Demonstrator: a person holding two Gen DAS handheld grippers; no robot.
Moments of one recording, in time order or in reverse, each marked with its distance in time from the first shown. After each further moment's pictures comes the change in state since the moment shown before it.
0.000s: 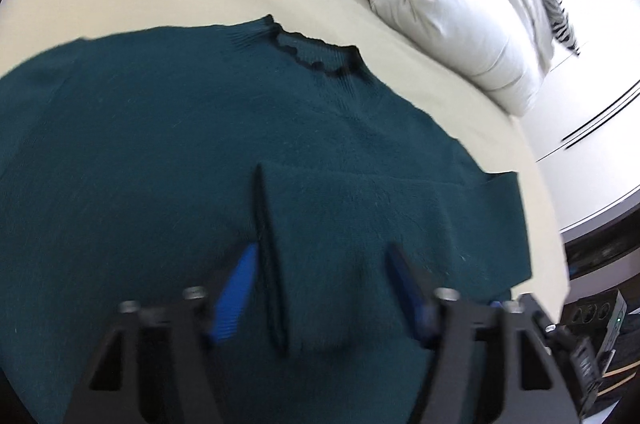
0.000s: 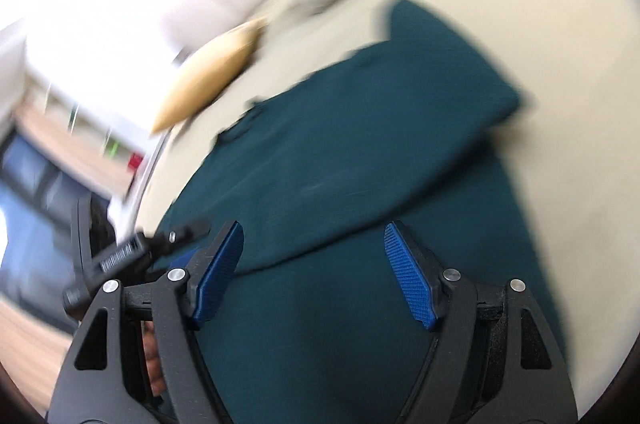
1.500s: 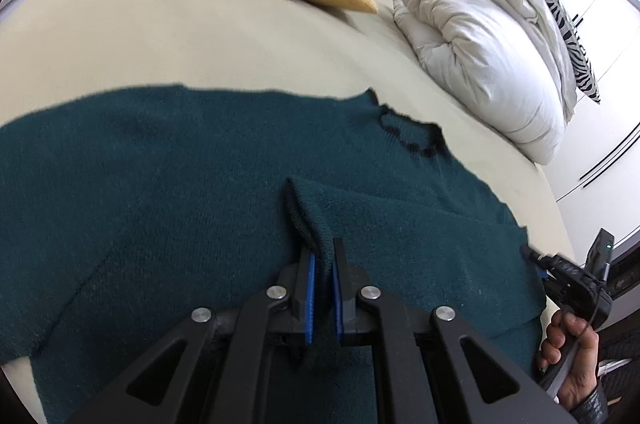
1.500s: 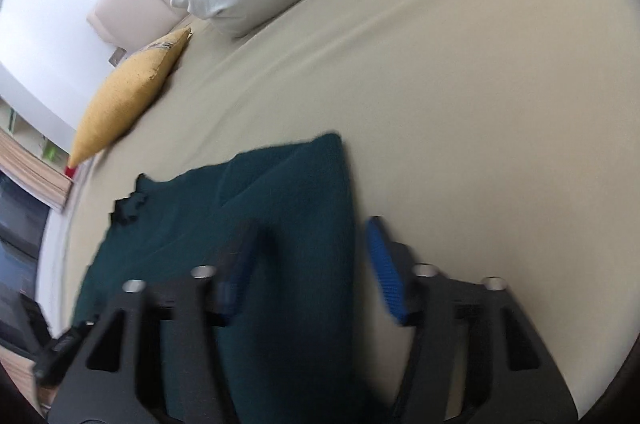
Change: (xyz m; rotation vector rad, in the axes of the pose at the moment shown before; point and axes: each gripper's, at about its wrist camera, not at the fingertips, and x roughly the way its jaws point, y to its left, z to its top) left arm -0.028 0.081 0.032 -0.051 -0.172 0.045; right arm 0.074 -0.041 0.112 -0.081 0.012 -0.266
